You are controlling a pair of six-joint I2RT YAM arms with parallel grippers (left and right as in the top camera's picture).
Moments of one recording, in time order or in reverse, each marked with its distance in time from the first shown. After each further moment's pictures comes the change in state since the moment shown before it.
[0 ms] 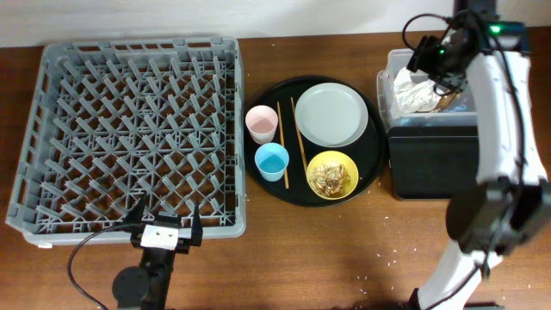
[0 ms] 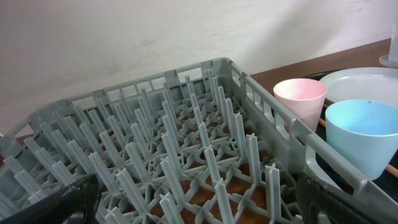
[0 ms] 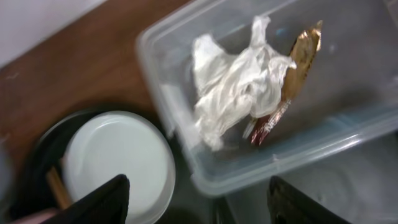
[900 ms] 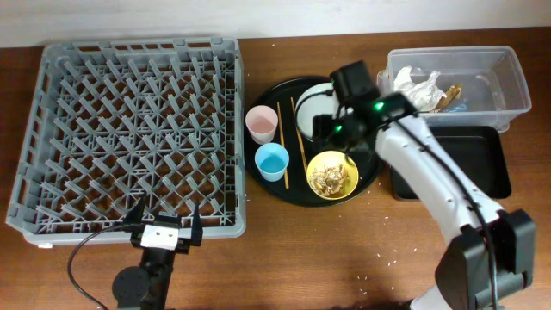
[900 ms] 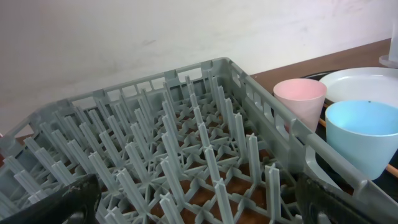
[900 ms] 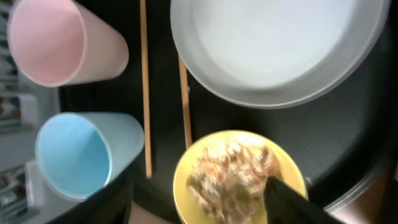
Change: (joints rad) left arm 0.000 0.000 0.000 0.000 0.000 0.000; right arm 0.470 -0.277 -0.682 0.320 -0.060 0.008
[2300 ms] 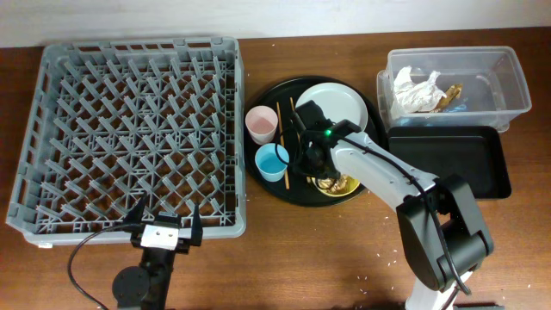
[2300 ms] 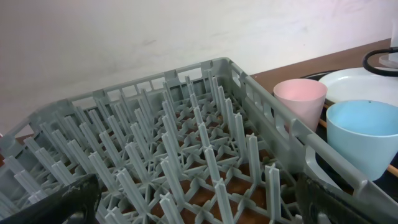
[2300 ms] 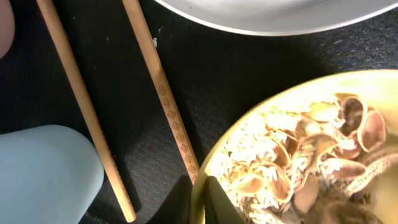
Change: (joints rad) left arm 0.000 0.000 0.000 0.000 0.000 0.000; right arm 0.139 0.177 -0.136 0.142 0.123 0.330
